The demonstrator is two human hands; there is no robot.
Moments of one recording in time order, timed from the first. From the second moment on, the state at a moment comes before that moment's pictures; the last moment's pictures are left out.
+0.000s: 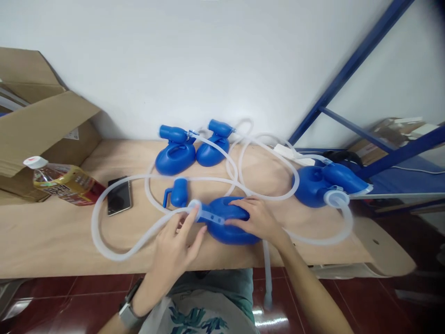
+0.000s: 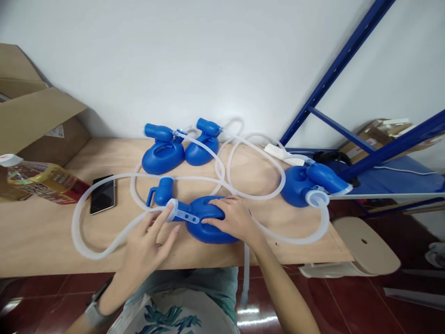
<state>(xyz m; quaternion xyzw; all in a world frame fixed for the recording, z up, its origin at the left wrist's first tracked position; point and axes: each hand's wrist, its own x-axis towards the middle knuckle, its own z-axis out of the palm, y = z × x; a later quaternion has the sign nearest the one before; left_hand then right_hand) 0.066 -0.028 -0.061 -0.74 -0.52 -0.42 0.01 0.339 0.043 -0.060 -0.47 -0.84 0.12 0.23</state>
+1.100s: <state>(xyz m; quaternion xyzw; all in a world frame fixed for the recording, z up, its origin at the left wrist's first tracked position) 0.093 0.035 -0.076 -0.68 -0.54 -0.49 -0.11 0.291 0.014 -0.035 -0.65 -0.72 0.20 0.15</state>
